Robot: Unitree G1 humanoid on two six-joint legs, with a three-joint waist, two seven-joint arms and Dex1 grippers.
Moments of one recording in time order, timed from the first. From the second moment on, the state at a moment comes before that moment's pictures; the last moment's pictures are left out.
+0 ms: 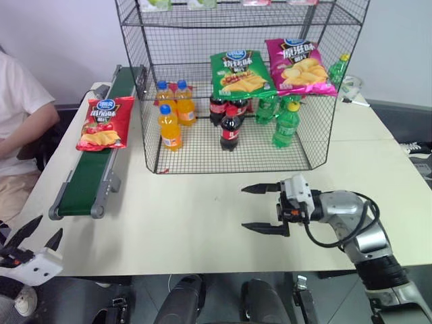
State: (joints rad) left arm 0.47 0.74 0.55 0.33 0.48 -0.85 -0.04; right arm -0.25 -0.59 0.12 -0.05 0.41 0.08 1.28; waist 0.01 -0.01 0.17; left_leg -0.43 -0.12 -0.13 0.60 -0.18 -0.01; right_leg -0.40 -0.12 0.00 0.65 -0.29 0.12
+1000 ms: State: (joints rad) left arm 0.45 0.80 0.44 0.35 0.52 -0.78 0.07; right arm -0.26 -0.56 0.11 -0.04 0.41 0.08 1.22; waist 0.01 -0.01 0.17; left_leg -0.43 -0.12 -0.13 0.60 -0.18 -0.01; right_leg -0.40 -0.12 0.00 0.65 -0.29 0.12
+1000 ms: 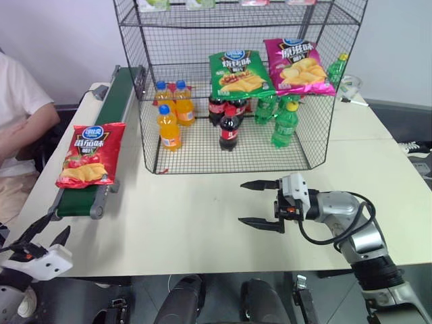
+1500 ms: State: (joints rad) left arm 0.39 0.82 0.39 0.37 0.52 -0.75 0.09; right arm -0.26 -0.56 0.11 -0.04 0.41 0.08 1.21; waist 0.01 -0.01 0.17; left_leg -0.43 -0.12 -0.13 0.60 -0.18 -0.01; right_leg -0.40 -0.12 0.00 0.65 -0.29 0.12
